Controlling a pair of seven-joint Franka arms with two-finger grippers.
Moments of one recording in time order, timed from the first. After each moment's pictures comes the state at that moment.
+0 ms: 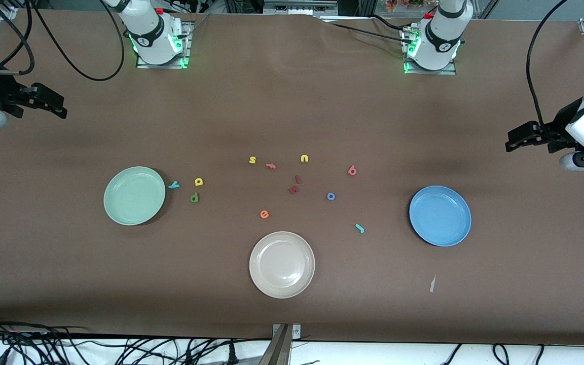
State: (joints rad) left arm 0.04 0.13 -0.04 -1.52 -0.03 1.57 -0.01; right arm -0.01 -0.05 0.02 -1.69 -0.01 1.58 0.01
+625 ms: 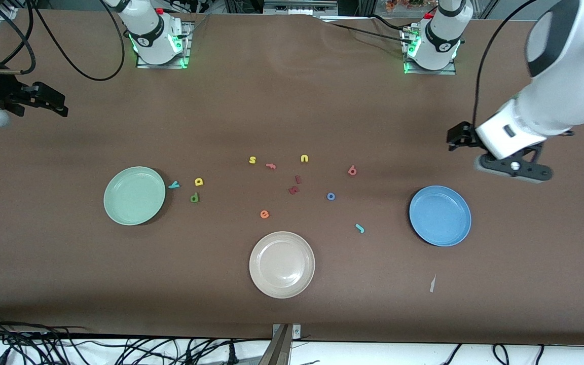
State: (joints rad) left arm -0.17 0.22 -0.05 -1.49 -0.01 1.57 0.01; right arm -0.01 -0.04 0.03 -1.69 -0.01 1.56 0.01
